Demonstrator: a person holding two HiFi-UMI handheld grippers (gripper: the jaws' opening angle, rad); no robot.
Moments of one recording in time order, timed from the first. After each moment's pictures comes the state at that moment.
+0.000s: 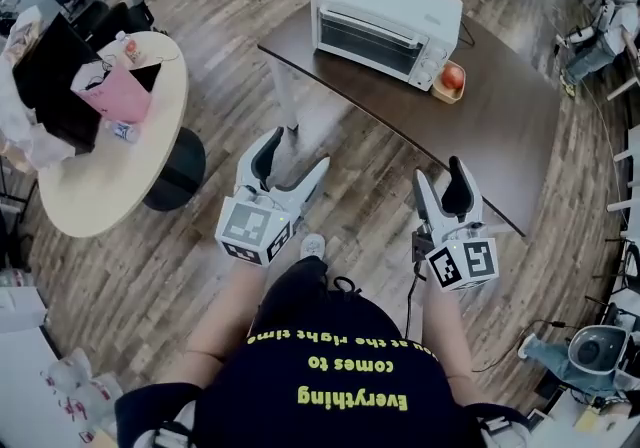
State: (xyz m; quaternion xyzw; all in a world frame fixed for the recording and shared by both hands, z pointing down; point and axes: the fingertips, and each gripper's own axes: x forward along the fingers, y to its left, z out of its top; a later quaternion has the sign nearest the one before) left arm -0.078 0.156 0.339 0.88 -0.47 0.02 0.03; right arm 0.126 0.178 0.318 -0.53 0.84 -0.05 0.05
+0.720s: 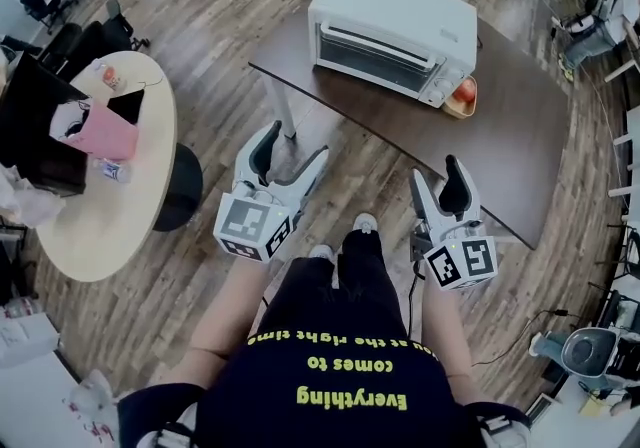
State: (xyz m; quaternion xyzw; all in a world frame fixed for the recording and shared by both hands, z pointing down) left arm -0.112 0.023 0.354 0.89 -0.45 0.01 0.06; right arm 0.087 0.064 0.341 -0.56 0.83 -0.07 0.04
